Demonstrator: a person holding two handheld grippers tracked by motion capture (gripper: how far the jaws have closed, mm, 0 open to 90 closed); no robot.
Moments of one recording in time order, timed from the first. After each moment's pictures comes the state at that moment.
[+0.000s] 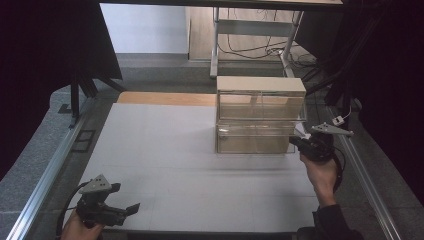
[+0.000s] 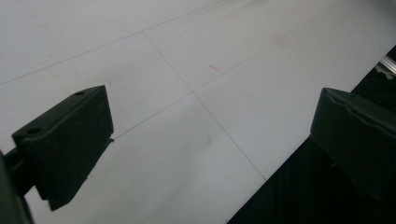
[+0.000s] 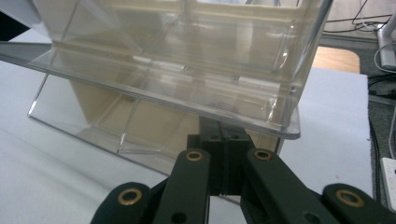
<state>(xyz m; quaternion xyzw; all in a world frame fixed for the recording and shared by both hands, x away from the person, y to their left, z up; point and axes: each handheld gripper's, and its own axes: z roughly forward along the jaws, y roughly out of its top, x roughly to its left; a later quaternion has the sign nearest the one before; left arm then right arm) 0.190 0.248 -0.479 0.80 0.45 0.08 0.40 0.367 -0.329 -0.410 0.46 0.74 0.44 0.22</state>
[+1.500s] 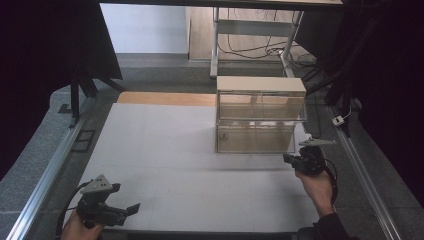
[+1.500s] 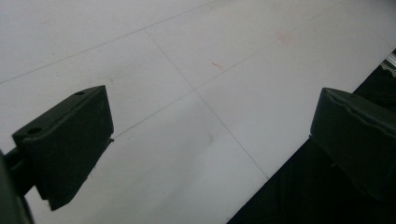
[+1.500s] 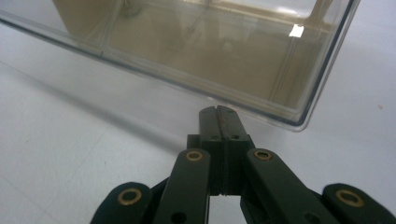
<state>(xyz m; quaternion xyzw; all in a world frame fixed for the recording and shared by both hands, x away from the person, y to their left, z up) 0.190 0.248 -0.479 0.80 0.45 0.08 0.39 0.359 -0.327 -0.457 0.46 0.79 0.36 0.17</state>
